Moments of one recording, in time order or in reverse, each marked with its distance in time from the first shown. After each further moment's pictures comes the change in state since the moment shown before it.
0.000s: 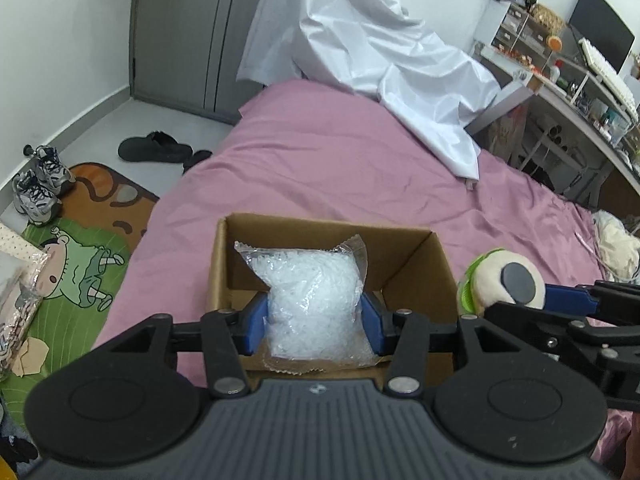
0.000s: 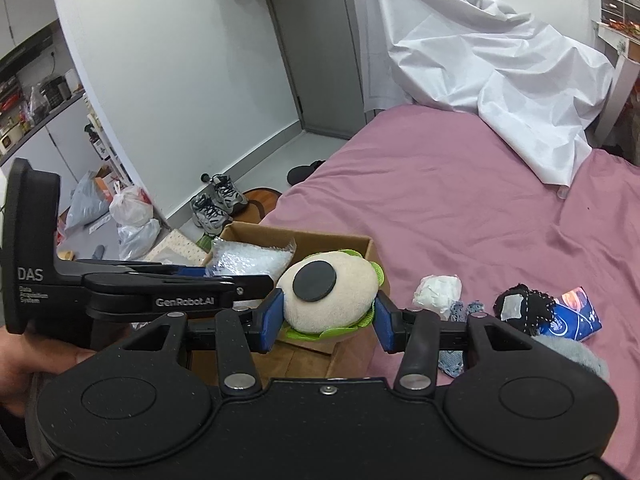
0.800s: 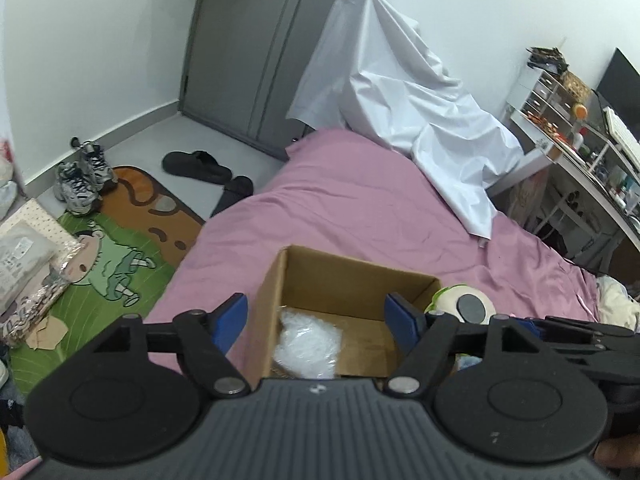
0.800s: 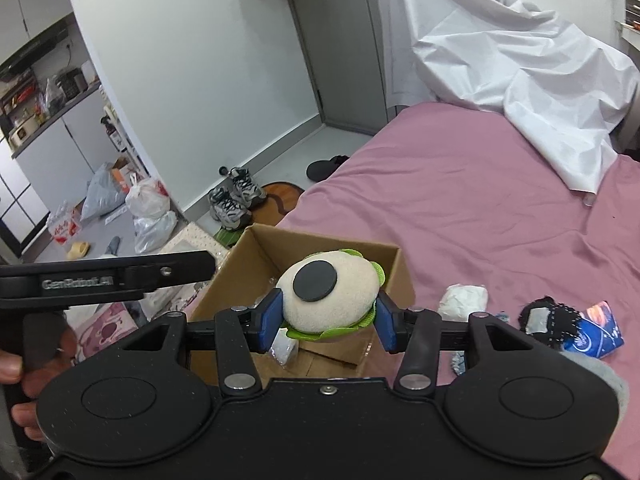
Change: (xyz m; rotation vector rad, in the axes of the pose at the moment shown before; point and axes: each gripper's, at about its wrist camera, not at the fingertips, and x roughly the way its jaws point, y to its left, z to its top) left arm -0.071 0.019 -0.003 -0.159 -0.133 0.076; right arm 0.018 0.008 0.013 -0.036 0.031 0.059
